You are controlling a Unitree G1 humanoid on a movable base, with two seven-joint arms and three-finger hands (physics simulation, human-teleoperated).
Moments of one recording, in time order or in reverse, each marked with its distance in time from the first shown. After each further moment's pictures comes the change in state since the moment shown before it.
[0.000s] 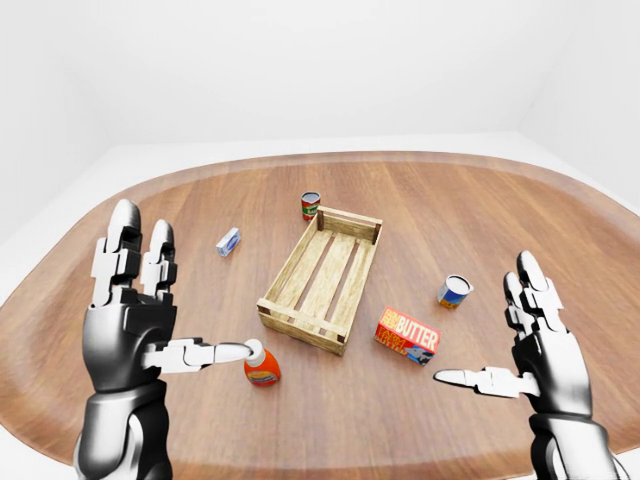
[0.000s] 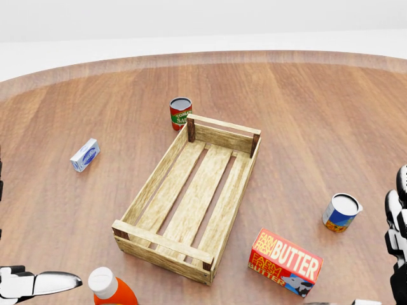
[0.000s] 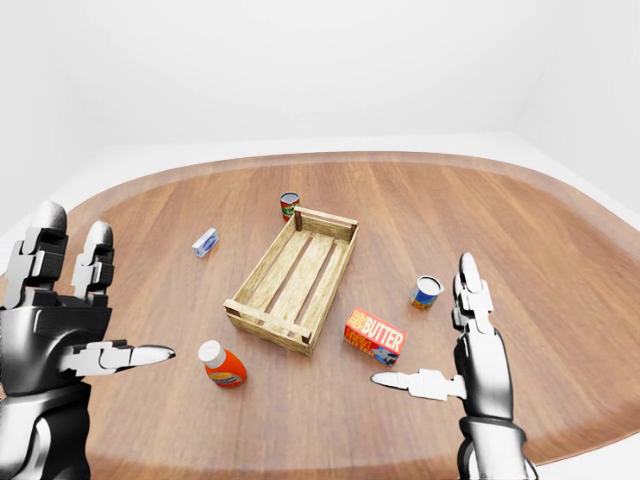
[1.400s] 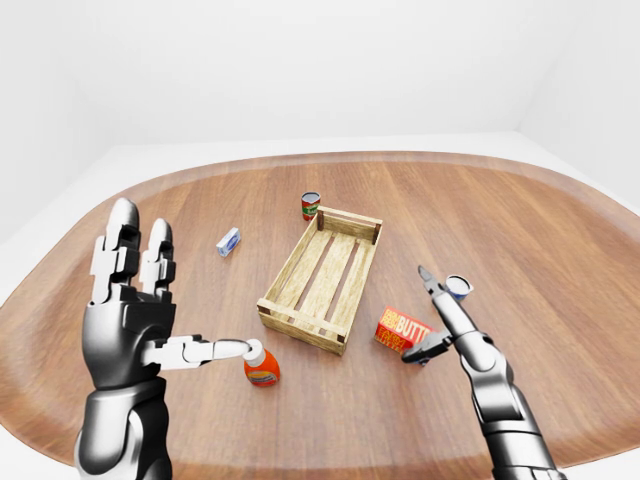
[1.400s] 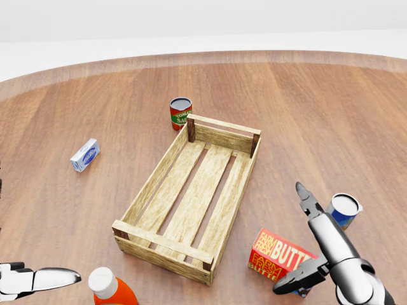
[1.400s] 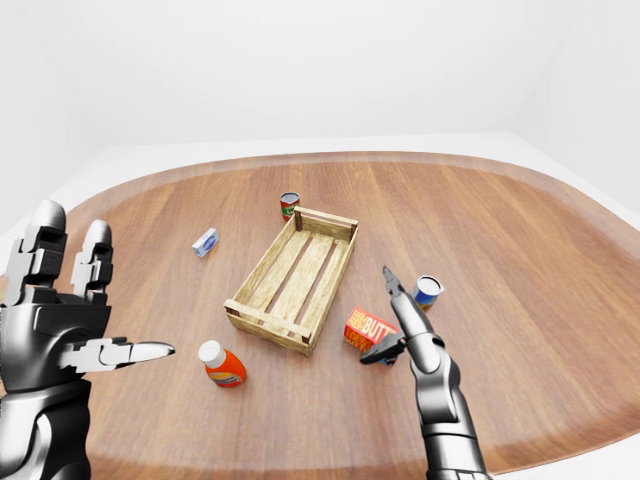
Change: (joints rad) left arm -0.014 0.008 0.004 0.014 -0.001 0.000 0.011; right arm -0.521 -0.280 0.151 0.924 -0.381 0.000 0.022
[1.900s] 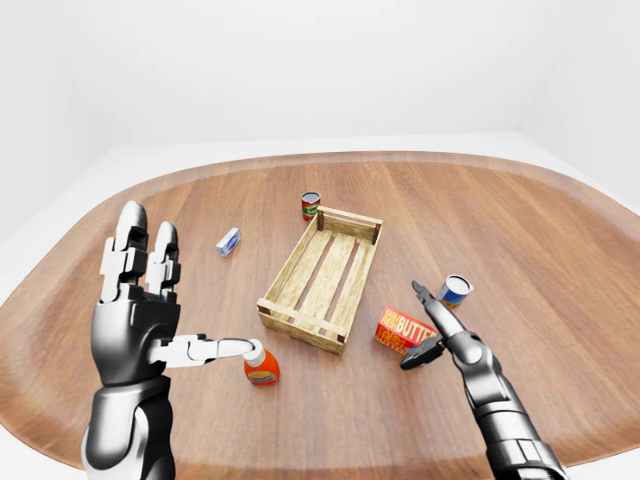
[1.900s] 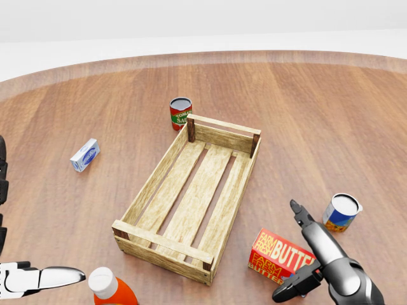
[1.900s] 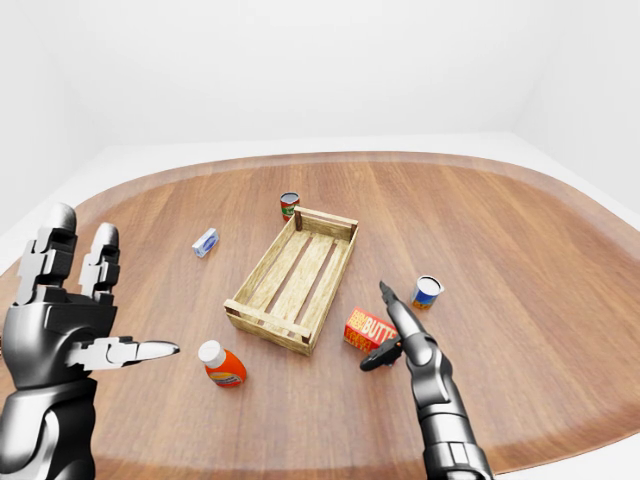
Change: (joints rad) left arm 0.000 0.000 -0.014 0.022 0.015 0.000 0.002; right arm -0.106 -0.030 0.030 0.282 -0.002 0.000 0.000
